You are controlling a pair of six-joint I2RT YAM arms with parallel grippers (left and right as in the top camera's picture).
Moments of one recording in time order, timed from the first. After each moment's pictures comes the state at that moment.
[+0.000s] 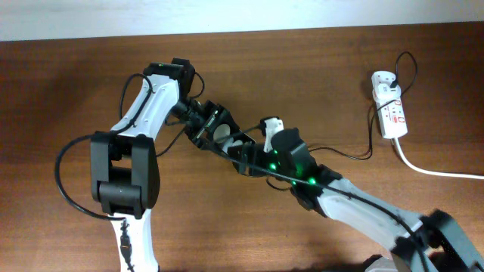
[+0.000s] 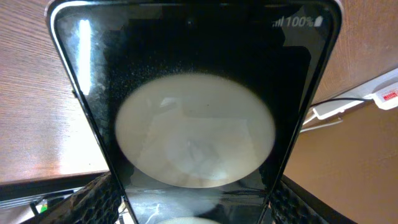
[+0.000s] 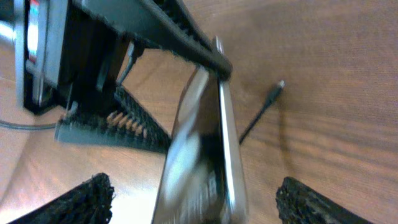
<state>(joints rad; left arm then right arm) -0.20 2.20 1.78 -1.31 0.76 -0.83 0.61 1.52 0.70 0.24 -0.21 0.65</state>
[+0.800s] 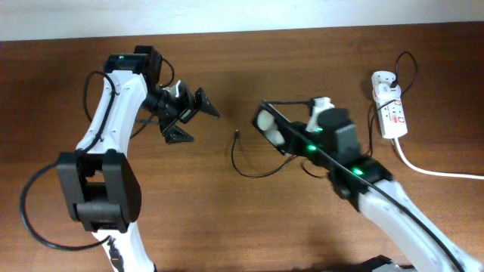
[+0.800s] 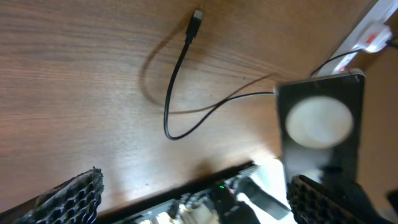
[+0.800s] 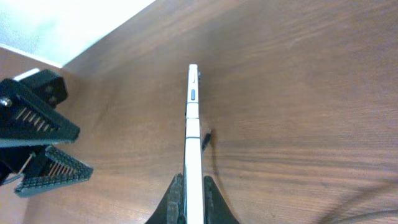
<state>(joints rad) -0.08 2.06 1.81 -1.39 0.69 -0.41 0.35 1.23 0.78 -0.17 -0.20 0.70</state>
